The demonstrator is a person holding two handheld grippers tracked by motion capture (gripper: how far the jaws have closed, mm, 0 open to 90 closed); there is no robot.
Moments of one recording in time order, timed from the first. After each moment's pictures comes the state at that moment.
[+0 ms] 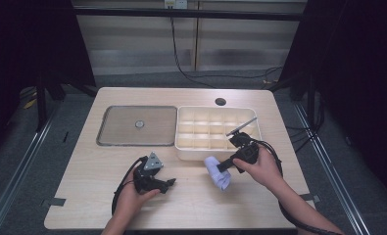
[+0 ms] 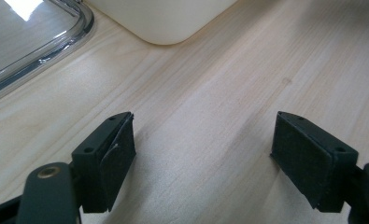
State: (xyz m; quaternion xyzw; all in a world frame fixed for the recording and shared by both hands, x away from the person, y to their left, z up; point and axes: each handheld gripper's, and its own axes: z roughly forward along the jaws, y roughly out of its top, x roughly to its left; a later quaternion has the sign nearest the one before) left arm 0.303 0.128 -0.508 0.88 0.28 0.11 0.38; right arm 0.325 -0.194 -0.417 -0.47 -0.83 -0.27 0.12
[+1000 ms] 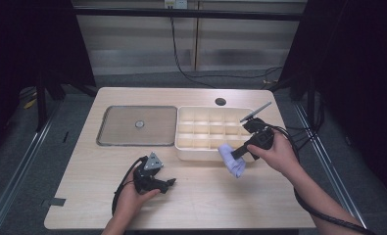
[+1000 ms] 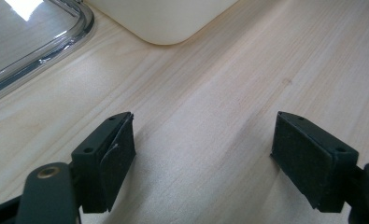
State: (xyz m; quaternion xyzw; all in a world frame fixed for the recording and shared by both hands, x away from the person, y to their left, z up) left arm 0.303 0.128 -0.509 0.87 0.28 0.11 0.38; right arm 0.341 -0.227 -0.377 -0.48 -0.84 -0.24 0.09
